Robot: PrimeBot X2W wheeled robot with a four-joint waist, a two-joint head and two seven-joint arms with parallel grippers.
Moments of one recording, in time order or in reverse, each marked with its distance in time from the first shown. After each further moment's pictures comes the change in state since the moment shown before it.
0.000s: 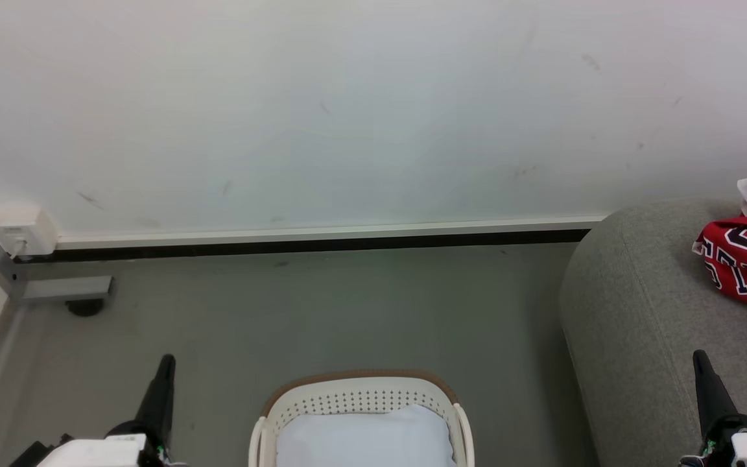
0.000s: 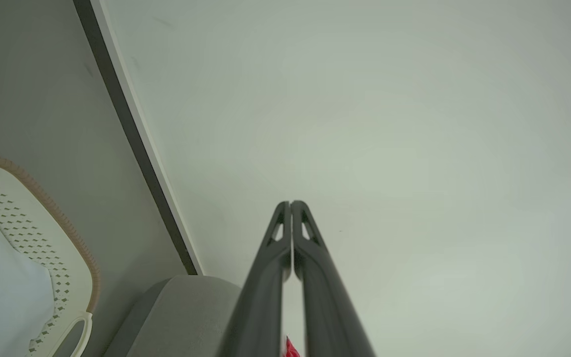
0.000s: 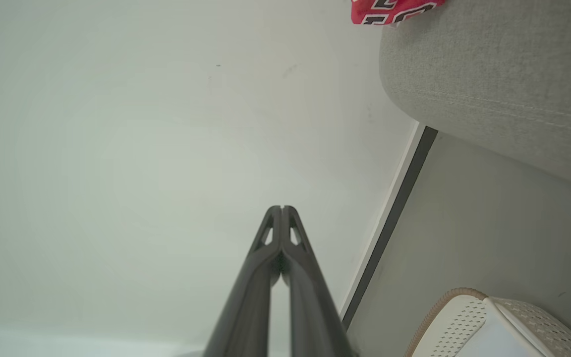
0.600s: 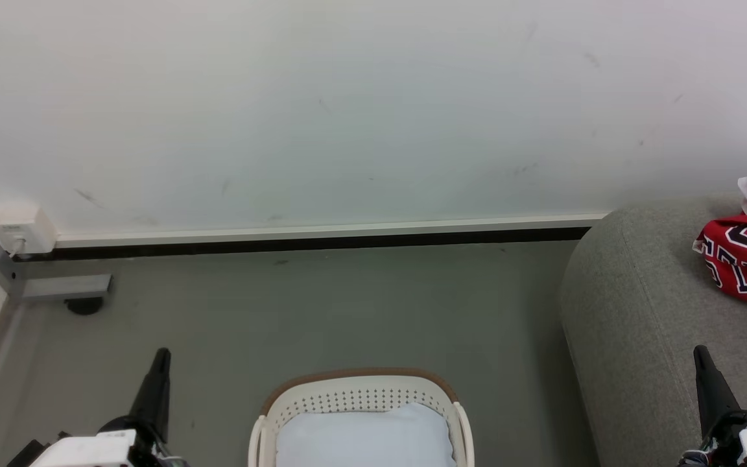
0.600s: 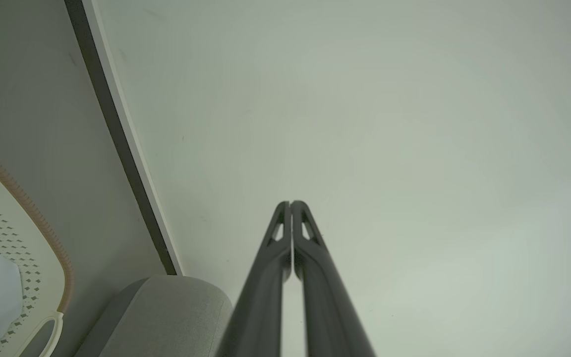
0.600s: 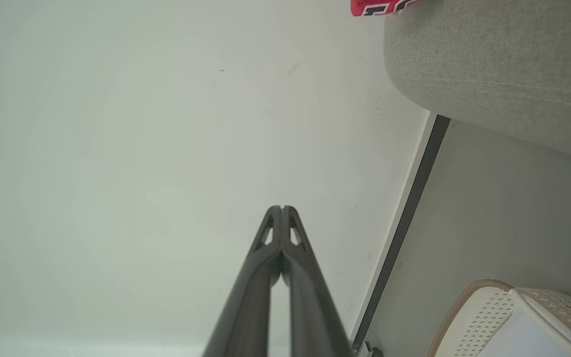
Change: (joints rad) left arm -0.011 0.001 0.013 -0.004 -0.071 -0.006 0.018; right arm -0.009 -0.001 -0.003 -0.004 0.082 0.000 0.020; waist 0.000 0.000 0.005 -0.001
